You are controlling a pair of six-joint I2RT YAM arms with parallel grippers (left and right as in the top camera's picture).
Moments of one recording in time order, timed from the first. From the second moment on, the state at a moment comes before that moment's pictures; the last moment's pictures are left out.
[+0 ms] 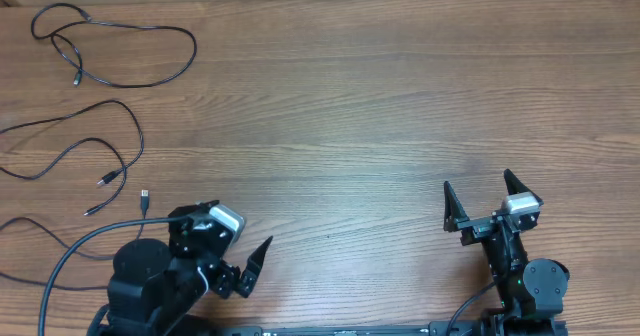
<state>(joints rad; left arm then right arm) -0.24 0.41 0.74 -0.89 0.29 0.19 0.01 0.01 0.02 -0.02 -0.18 0.00</state>
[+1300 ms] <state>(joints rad) -0.10 0.02 0.02 -0.06 0.21 -0.03 0.01 0.01 0.02 -0.02 -0.19 -0.01</state>
